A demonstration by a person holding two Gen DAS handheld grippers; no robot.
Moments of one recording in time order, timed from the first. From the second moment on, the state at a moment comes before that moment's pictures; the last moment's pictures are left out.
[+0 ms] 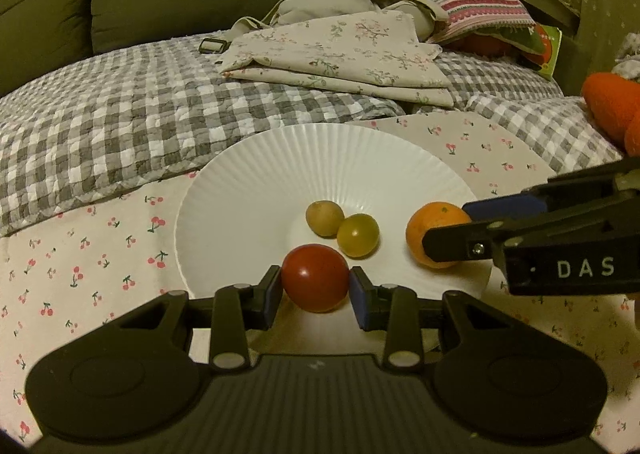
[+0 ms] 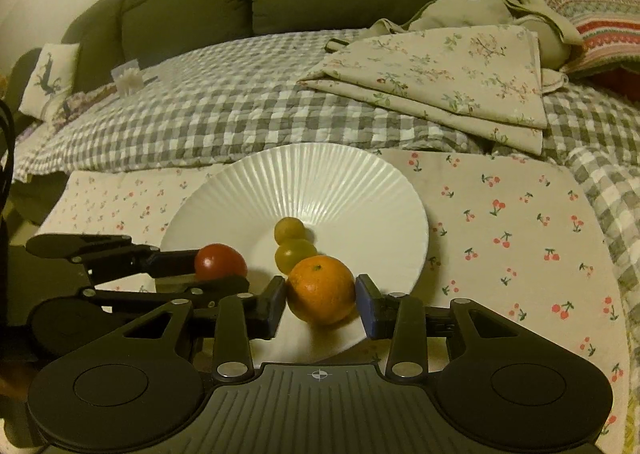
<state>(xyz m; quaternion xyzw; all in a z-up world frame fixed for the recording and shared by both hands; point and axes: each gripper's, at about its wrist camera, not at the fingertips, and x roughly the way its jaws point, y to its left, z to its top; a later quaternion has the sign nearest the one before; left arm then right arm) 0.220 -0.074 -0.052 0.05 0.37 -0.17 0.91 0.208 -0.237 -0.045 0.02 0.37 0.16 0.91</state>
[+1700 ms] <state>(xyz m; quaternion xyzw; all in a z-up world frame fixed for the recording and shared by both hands) 0.107 0.011 -0.002 -0.02 0.37 -0.03 0.93 0.105 -0.219 0.004 0.07 0.35 0.18 0.92</state>
